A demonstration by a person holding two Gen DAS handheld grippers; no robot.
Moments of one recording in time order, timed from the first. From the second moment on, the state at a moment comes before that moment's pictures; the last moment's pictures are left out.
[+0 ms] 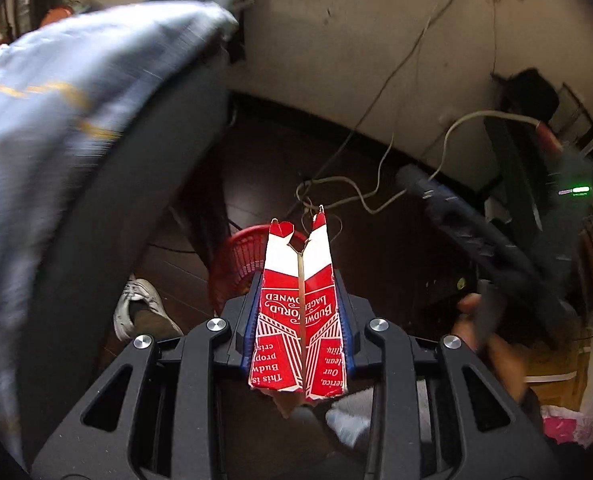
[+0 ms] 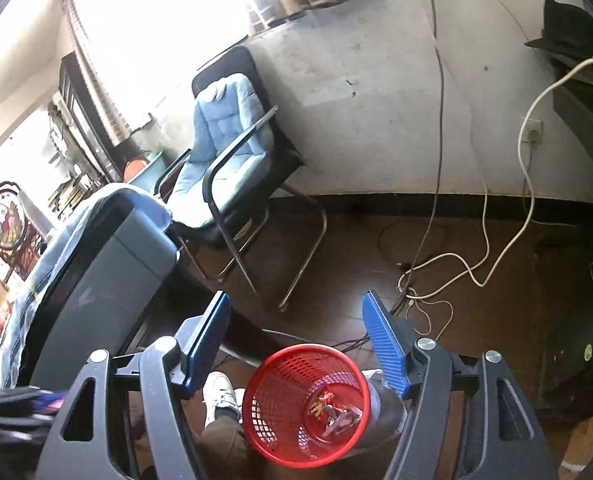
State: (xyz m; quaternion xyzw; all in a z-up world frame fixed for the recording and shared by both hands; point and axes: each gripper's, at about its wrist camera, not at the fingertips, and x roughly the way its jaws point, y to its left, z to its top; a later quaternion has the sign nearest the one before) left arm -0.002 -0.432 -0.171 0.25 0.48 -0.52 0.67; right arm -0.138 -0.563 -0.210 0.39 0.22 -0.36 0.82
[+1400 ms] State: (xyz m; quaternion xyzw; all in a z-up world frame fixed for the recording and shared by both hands) left arm 0.028 -0.240 -0.038 0.15 0.34 -0.34 0.87; right arm -0.158 -0.462 -0.064 0.22 0.10 -0.33 0.91
